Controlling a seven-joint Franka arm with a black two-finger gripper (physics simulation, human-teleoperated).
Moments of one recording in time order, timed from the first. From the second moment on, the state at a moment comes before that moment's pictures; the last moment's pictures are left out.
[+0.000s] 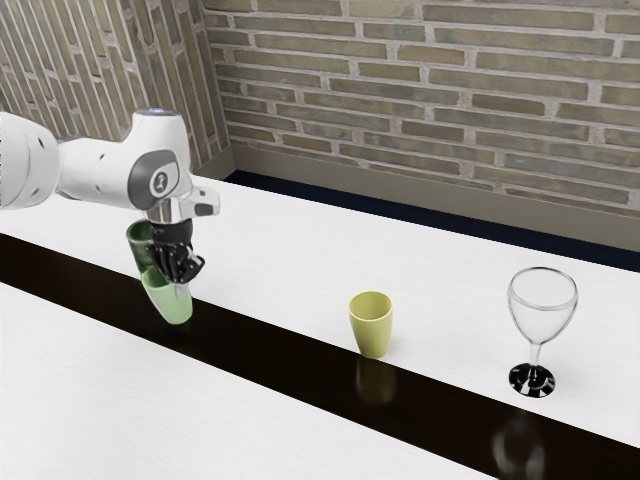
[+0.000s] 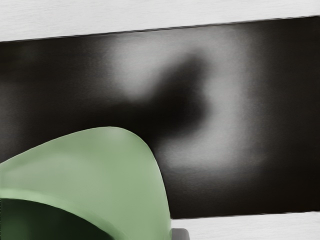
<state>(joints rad) -0.14 0.27 0.31 -1.92 -0.01 2.02 0.25</state>
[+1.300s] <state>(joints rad) -0.16 0.35 -0.28 -1.53 0.11 1.78 -0.21</state>
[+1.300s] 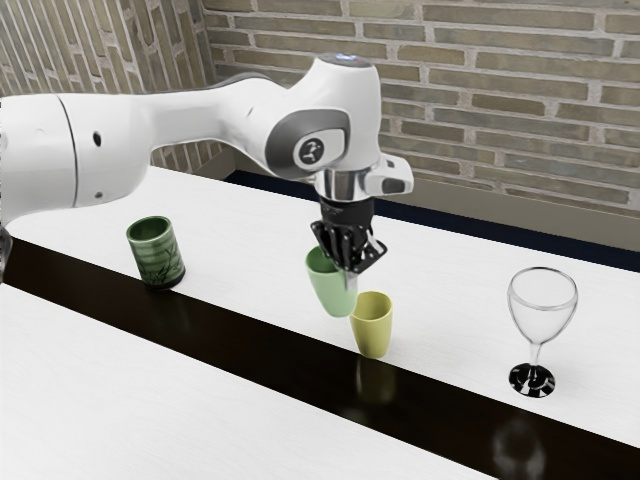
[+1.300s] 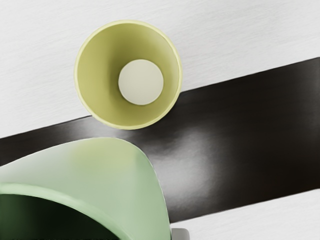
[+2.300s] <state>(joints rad) -0.23 0.68 -0.28 -1.00 0.18 1.51 -0.34</state>
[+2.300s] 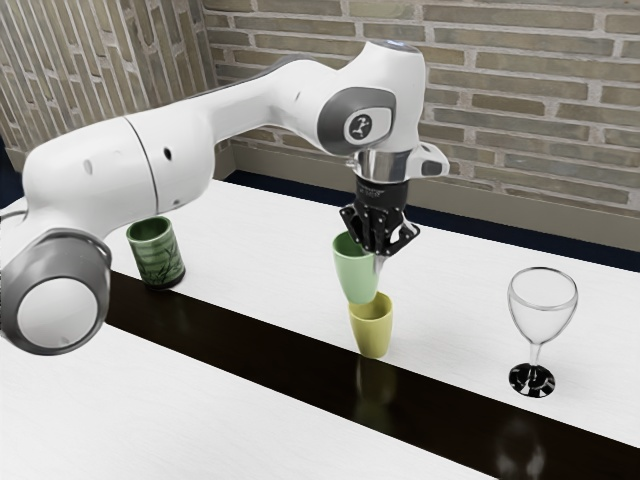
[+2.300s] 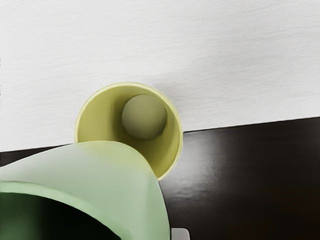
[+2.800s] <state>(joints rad) -0.23 0.73 -0.27 -0.99 0.22 1.54 -0.36</state>
